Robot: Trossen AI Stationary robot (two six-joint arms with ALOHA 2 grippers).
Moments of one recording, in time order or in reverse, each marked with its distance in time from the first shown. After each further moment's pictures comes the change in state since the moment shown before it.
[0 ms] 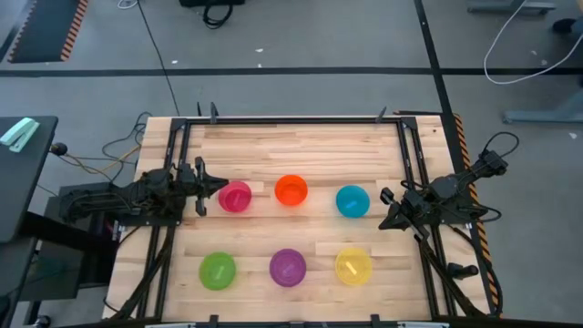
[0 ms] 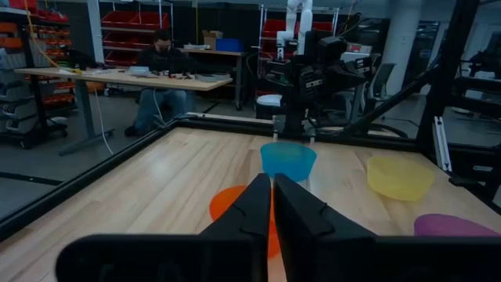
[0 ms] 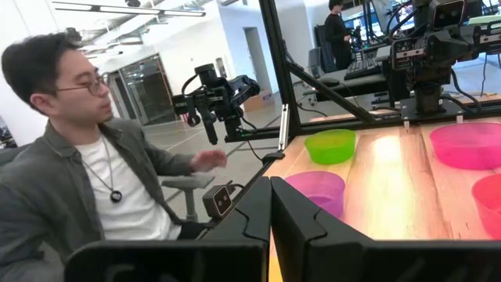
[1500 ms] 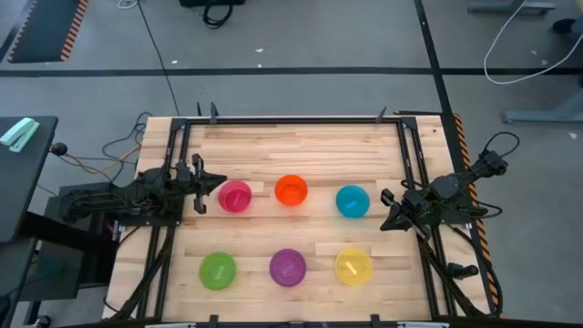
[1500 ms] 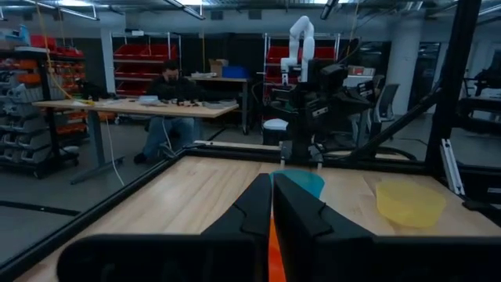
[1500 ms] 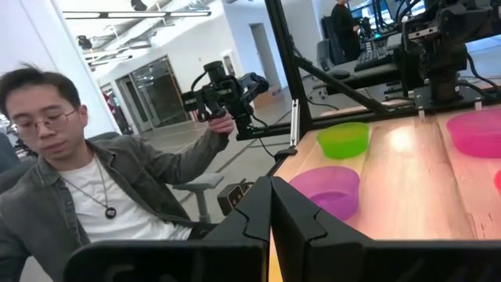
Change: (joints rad) left arm 0.000 0.000 0.000 0.091 -0.026 0.040; right arm 0.000 0.002 0.015 -0.012 -0.030 0.058
